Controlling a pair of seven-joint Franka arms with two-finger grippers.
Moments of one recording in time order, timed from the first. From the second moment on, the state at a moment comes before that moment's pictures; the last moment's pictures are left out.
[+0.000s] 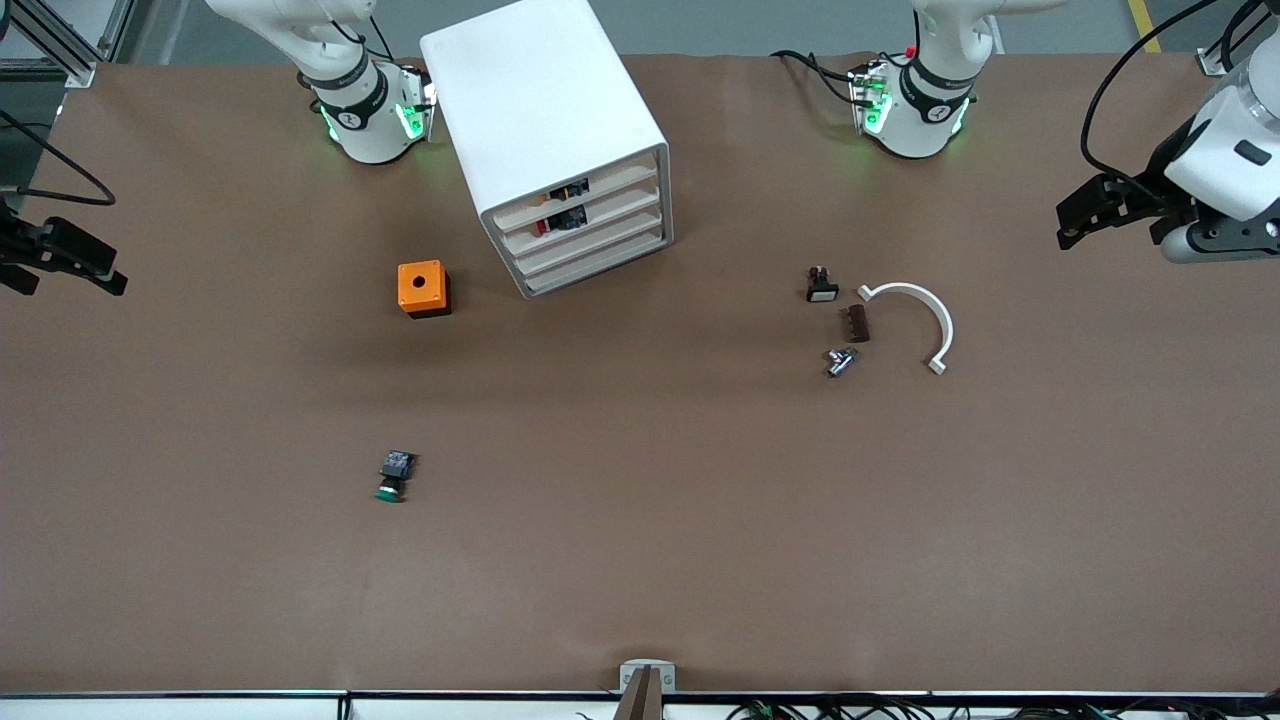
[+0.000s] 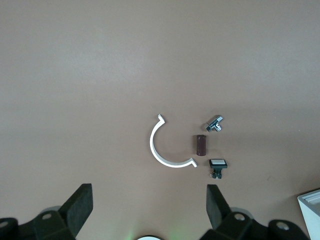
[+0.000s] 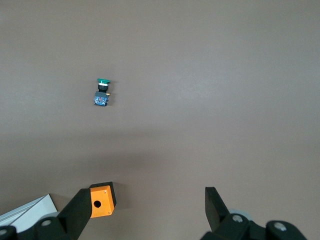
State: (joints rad) left arm 0.03 -0.05 -0.15 -1.62 0.03 1.52 -0.14; right arm -0.05 -0.02 -0.04 -1.60 0.01 1.64 -0.07
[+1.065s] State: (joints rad) left arm -0.07 0.24 -0.19 -1.60 -0.01 1.58 -0.20; right arm -0.06 -0.02 -0.03 -1.60 0.02 1.61 -0.07
